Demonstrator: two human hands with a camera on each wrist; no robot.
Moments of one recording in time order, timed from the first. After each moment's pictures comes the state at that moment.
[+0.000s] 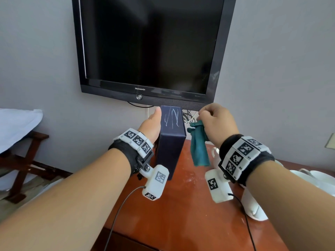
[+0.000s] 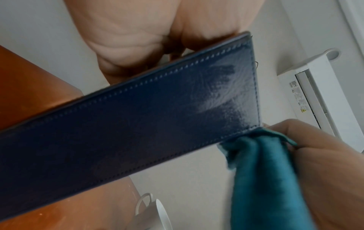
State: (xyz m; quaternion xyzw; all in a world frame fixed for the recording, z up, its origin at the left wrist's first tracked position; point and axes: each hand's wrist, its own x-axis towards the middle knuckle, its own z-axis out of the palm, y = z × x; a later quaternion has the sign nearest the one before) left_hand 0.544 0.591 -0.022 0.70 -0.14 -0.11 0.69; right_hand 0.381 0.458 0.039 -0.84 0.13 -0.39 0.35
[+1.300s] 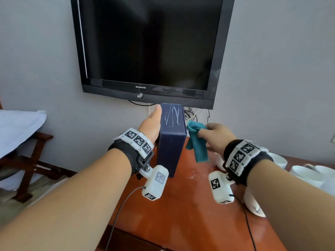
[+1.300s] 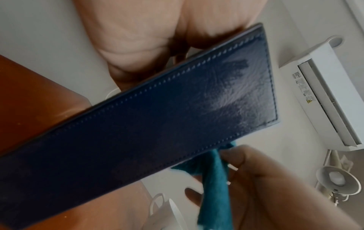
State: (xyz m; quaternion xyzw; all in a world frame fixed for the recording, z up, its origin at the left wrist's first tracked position) left_hand 0.505 0.605 -0.008 0.69 -0.15 -0.09 0.71; right_hand 0.391 0.430 -0.004 -0.85 0.21 -0.21 0.43
